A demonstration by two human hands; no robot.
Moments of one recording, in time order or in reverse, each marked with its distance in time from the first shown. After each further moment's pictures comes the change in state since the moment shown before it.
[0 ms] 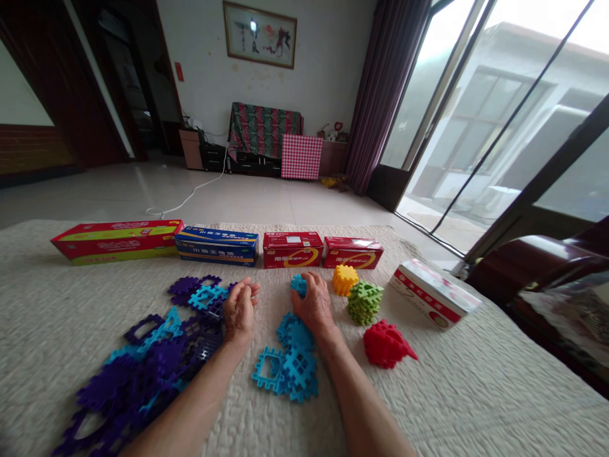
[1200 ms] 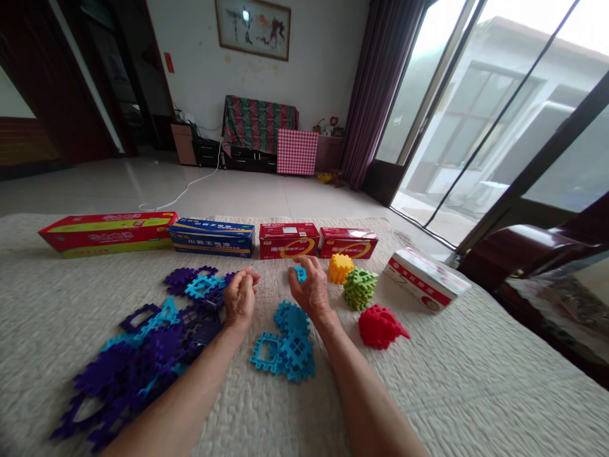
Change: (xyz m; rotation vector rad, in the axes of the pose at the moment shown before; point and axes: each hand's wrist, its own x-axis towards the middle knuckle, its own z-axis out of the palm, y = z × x) left_hand 0.003 -0.004 0.000 0.131 -0.085 0.104; right_hand 0.002 -0.019 -0.016 0.245 0.189 -0.103
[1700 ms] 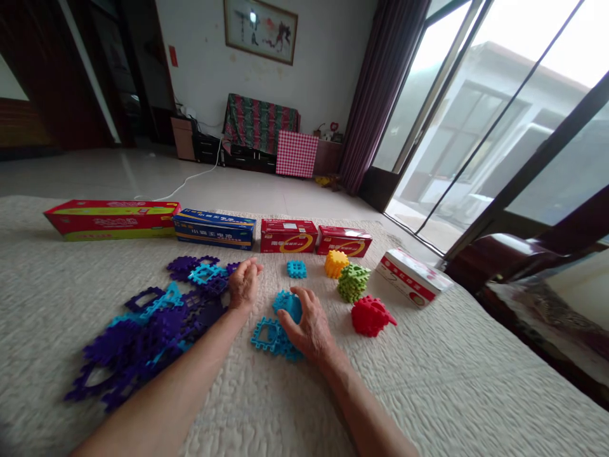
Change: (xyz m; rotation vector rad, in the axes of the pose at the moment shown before) left_hand 0.001 -0.002 0.004 0.069 -0.026 0.082; right_hand -0.076 -0.037 -0.045 -0.085 -0.367 0.100
